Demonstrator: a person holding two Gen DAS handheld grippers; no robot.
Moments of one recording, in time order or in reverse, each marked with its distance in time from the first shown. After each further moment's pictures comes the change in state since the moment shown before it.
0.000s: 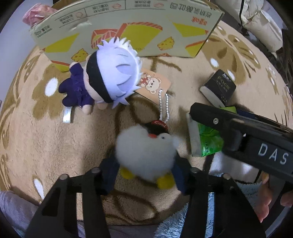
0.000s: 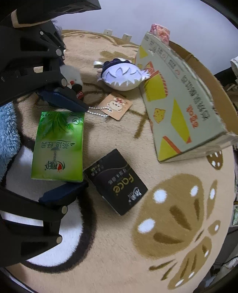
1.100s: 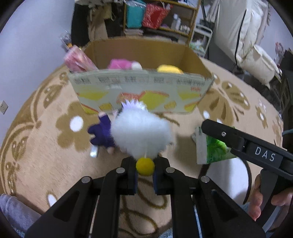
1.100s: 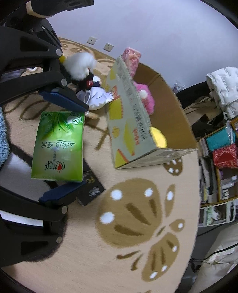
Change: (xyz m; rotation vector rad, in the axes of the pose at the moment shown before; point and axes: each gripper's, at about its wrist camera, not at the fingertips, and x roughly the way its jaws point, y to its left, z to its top) left arm -0.072 0.030 0.000 -0.075 -0.355 -0.013; right arm -0.055 0.008 0.013 -0.034 -0.251 0.052
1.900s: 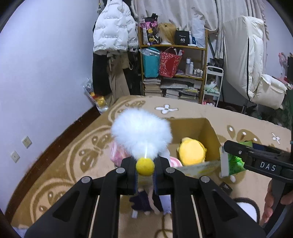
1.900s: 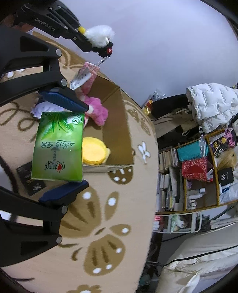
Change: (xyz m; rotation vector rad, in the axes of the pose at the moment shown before) left arm -0.069 0.011 0.091 0.056 -0.342 0.185; right arm -0.037 0.030 0.082 -0.117 -0.183 -0.005
